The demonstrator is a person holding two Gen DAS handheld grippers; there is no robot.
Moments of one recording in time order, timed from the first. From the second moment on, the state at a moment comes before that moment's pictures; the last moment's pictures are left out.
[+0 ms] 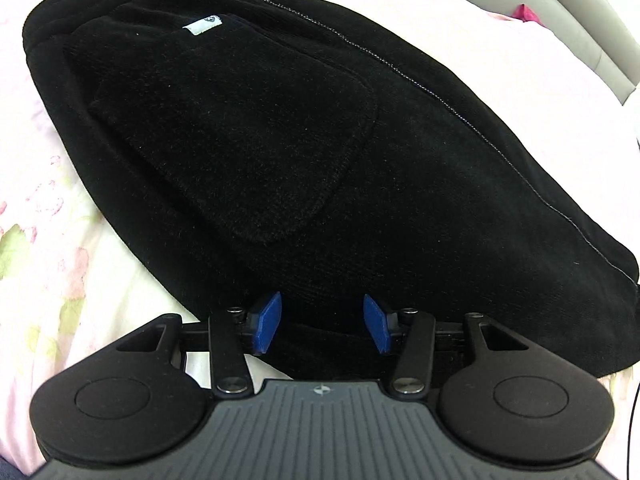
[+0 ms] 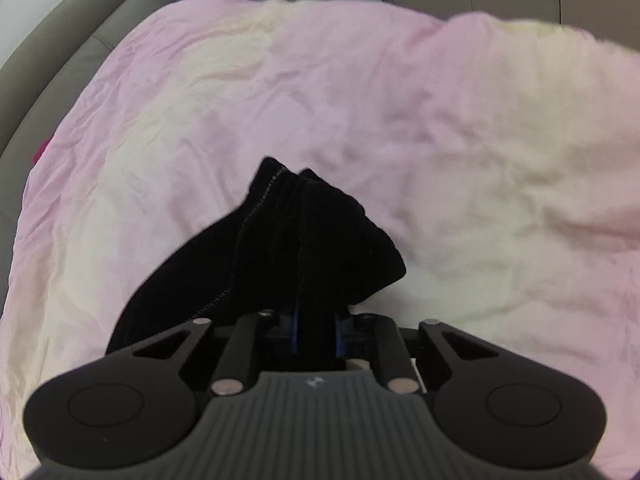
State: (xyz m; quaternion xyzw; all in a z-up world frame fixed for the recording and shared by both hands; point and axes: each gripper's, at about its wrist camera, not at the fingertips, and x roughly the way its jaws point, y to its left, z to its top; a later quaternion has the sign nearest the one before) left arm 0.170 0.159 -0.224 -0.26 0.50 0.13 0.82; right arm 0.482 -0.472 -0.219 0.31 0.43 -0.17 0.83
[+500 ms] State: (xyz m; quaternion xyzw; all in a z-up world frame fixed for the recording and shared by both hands) left arm 0.159 0.198 -0.158 -0.27 0.48 0.11 0.83; right arm 0.455 -0.231 -0.035 -0.02 0.35 0.06 0.93
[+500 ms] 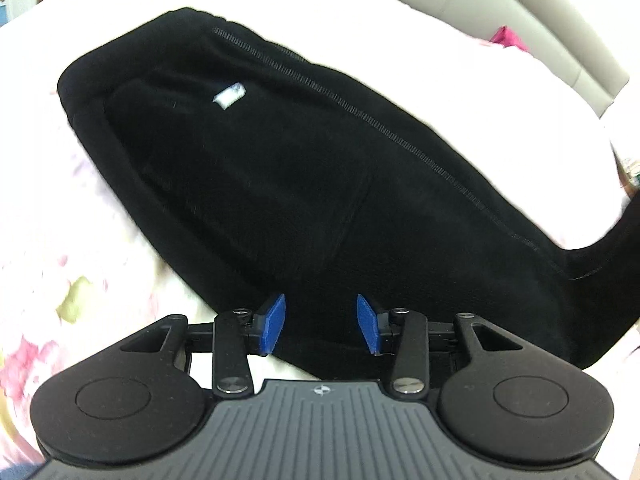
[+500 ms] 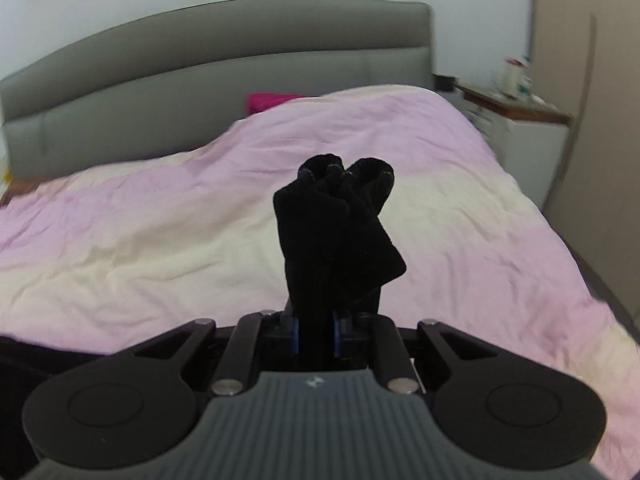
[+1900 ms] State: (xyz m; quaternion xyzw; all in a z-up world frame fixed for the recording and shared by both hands) left arm 0.268 0.185 -0.208 -0.39 0.48 -0.07 0.78; right arm 0.361 -0.027 -0.191 -0.06 0.53 0.33 0.78
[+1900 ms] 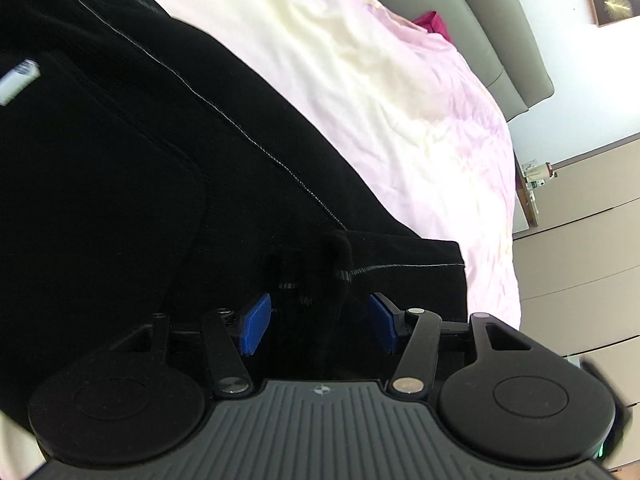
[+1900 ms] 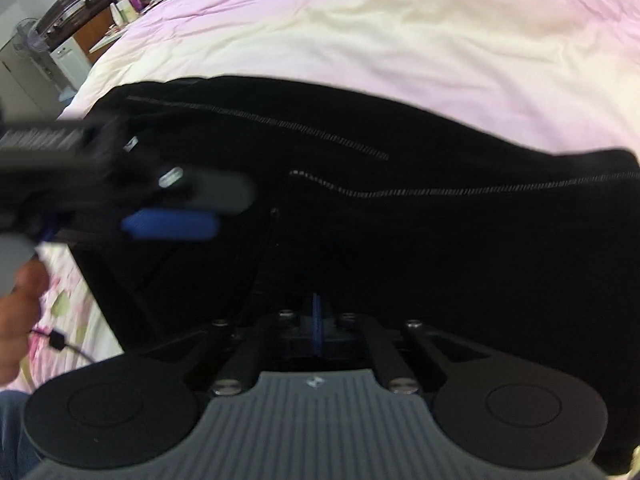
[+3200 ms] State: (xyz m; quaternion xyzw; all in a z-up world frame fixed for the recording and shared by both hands) left arm 0.348 0.146 -0.203 -0.11 0.51 -0.08 0.85; right arm 0.396 -0.211 -0.232 0.01 0.52 0.20 0.83
